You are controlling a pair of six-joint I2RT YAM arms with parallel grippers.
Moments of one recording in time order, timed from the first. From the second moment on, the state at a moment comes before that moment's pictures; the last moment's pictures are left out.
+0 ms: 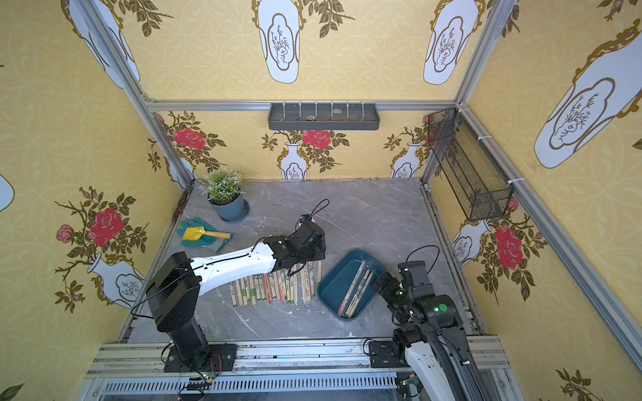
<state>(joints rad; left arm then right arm) -0.98 1.77 1.30 -0.39 -0.22 -0.83 0.29 0.54 0.64 -1.14 -0.21 1.01</state>
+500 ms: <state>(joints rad) -1.11 1.98 1.57 -0.49 -0.08 -0.54 0.29 0.48 0.63 -1.16 -0.20 1.03</state>
